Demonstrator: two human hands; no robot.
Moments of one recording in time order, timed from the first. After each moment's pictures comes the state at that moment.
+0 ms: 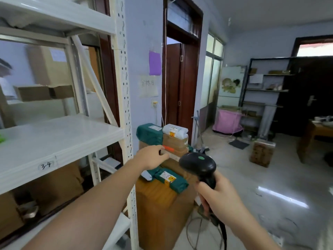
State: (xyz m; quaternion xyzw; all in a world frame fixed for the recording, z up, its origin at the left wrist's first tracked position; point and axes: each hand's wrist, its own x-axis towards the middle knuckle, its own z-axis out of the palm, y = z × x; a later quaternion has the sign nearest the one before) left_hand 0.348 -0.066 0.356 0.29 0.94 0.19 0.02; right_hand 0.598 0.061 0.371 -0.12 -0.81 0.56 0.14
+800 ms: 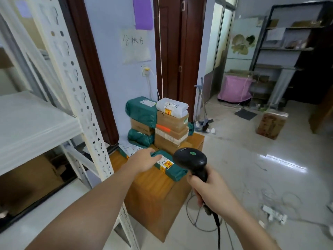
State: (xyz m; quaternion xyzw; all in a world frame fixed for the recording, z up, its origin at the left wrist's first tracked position) left_hand 0.179 0.033 0.214 0.19 0.95 0.19 0.13; right_hand 0.419 0.185 0.287 -0.12 -0.83 0.54 0.08
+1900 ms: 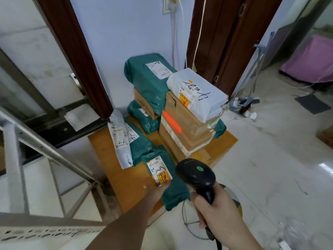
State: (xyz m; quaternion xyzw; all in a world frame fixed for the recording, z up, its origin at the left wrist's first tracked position) left_hand -0.001 0.219 -0.121 -0.37 0.69 0.50 0.35; right_hand 0.099 0.379 0.174 -0.19 -0.81 0.53 -0.17
